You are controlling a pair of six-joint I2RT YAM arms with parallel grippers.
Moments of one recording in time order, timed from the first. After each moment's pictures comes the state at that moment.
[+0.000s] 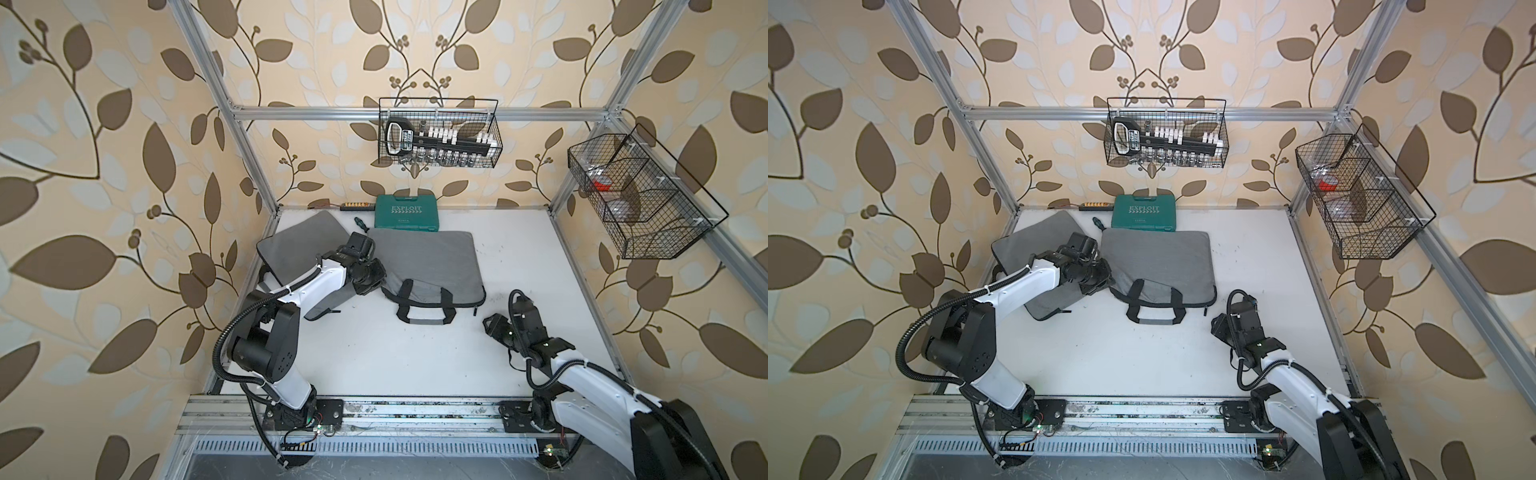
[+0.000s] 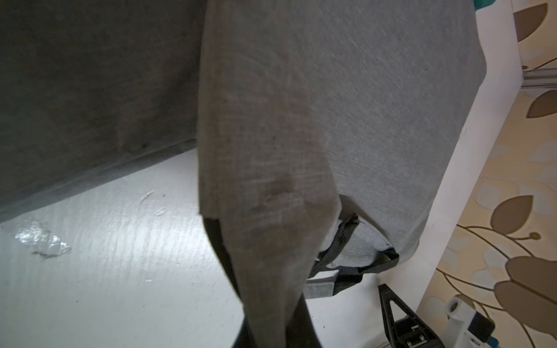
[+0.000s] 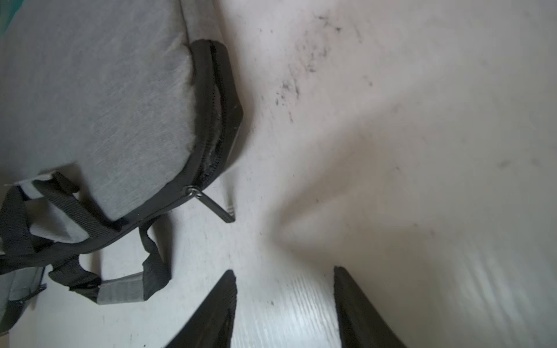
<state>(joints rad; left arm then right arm) -0.35 1.64 1.14 -0.55 0.30 -0.88 0.30 1.03 0.27 -0.09 0.00 0.82</state>
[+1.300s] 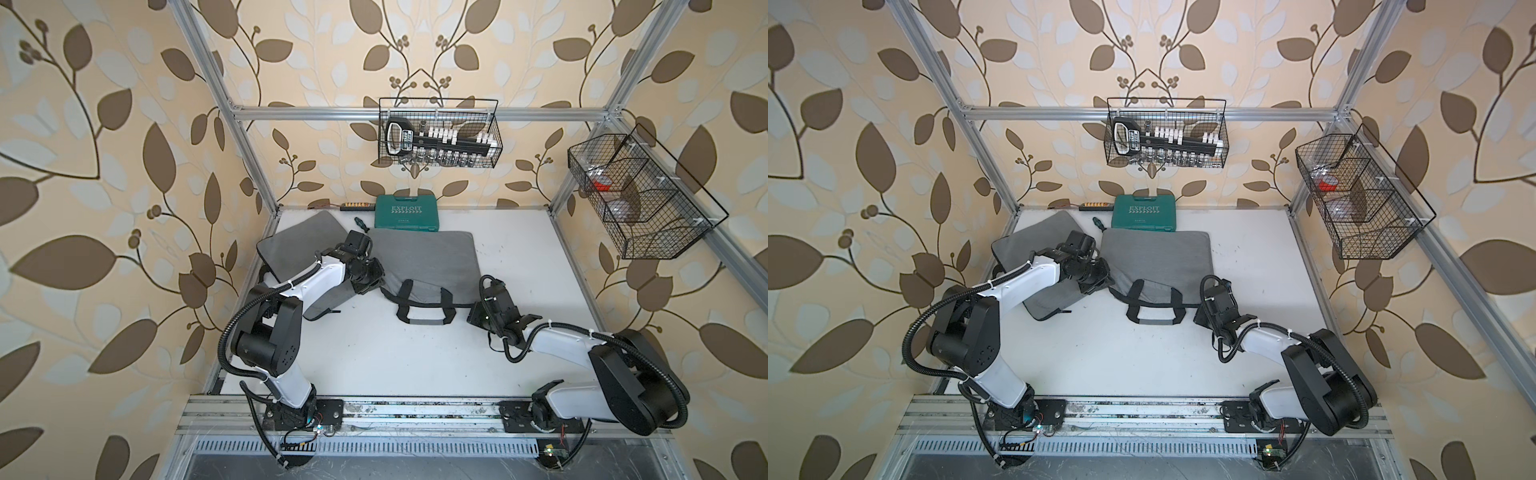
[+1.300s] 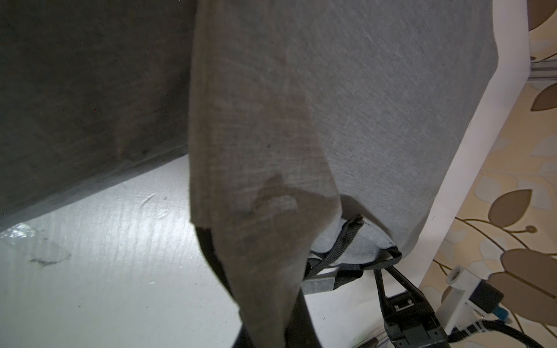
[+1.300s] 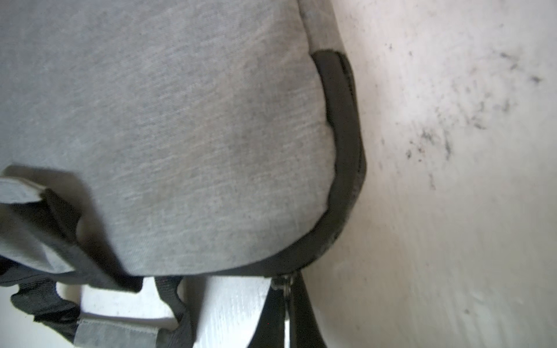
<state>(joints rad) -0.32 1.66 1.15 -0.56 0.36 -0.86 0.44 1.33 0.43 0.02 0.11 0.78</state>
